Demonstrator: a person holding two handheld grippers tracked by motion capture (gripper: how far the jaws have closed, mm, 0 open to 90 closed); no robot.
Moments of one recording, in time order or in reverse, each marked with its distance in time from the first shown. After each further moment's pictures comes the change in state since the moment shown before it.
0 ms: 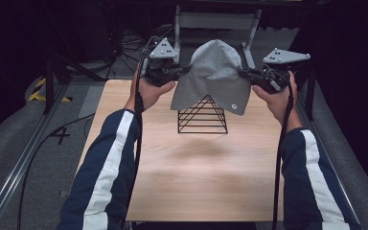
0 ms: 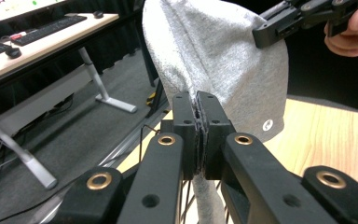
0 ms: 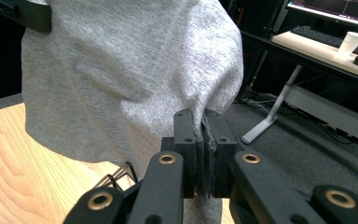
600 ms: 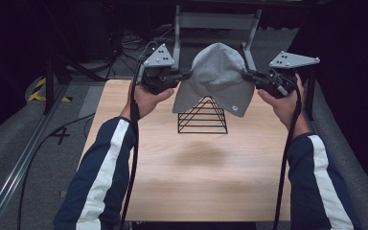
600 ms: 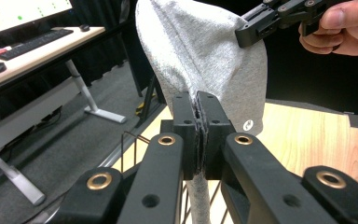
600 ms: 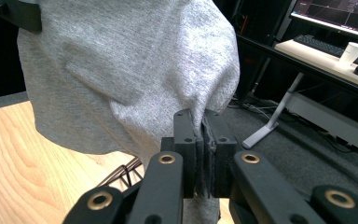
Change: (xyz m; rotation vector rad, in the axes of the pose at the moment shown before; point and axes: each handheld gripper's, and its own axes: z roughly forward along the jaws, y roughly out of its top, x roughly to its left) left arm -0.019 -0.008 -0.016 -0.030 -0.053 0.026; right arm 0.009 -0.001 -0.020 -0.010 0.019 -0.035
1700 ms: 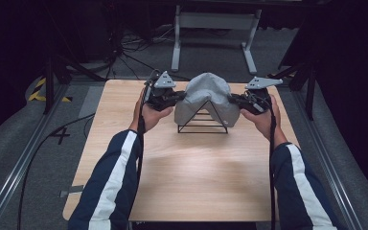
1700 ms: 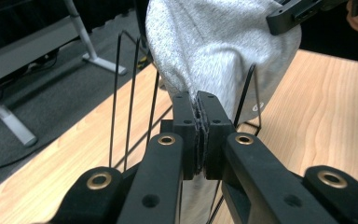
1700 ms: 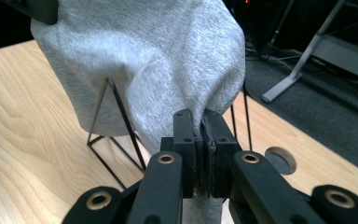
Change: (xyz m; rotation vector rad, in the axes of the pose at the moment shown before) left arm 0.010 -0.092 0.056 0.162 0.039 -0.127; right arm 0.008 -0.081 0.065 0.170 0.045 0.071
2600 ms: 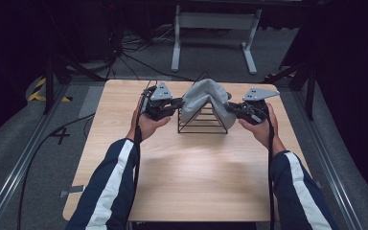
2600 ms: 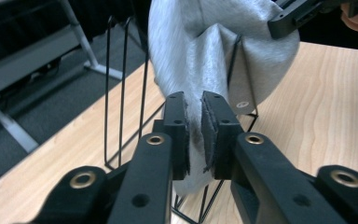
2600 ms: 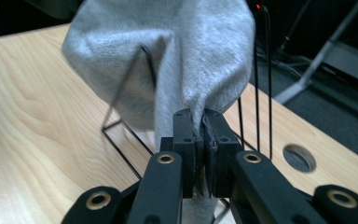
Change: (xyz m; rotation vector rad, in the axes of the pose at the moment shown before) left arm -0.007 -0.024 -0.003 -0.049 -0.016 0.017; right arm 0.014 -0.021 0.001 -0.015 0.019 -0.040
